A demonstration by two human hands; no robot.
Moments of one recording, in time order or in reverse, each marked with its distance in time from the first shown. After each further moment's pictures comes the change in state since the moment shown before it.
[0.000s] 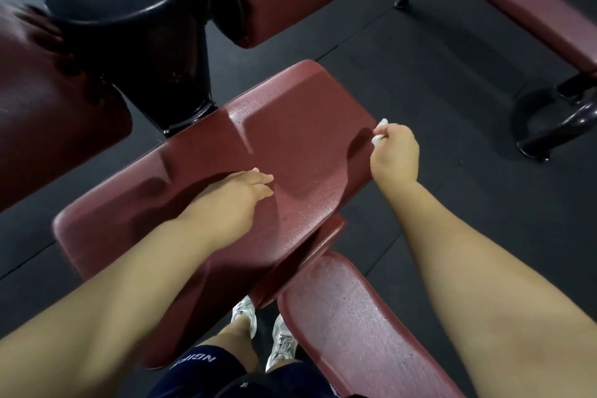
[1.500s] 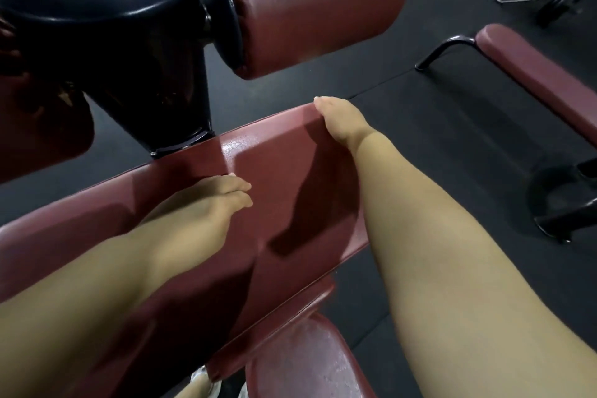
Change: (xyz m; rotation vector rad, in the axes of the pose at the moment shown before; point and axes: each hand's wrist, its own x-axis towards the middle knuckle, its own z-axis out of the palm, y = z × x) left_hand 0.034 0.000 -0.016 0.038 0.250 -0.057; right_hand 0.118 -0.103 0.062 0.036 -0.542 -0.277
